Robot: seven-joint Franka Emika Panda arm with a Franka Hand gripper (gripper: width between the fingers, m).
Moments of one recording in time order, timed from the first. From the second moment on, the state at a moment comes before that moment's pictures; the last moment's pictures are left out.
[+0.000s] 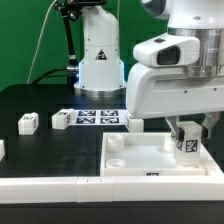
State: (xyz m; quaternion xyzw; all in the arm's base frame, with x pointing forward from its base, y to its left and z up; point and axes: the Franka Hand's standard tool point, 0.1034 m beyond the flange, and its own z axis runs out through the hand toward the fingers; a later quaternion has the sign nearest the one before) arm 0.628 0.121 0.073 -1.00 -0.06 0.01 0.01
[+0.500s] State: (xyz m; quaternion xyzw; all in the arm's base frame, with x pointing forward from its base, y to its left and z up) arm 0.627 0.119 0.071 -0.96 0.27 0.01 0.02
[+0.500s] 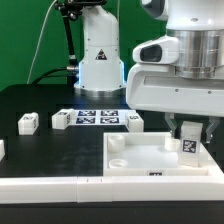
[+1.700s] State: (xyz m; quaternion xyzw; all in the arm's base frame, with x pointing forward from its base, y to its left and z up) arm 0.627 0.119 0.071 -0.84 0.54 0.01 0.04
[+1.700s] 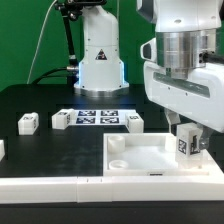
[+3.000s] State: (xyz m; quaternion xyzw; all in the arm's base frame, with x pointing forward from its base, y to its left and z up) arm 0.627 0.122 0.071 -1.00 -0.05 -0.01 0.03
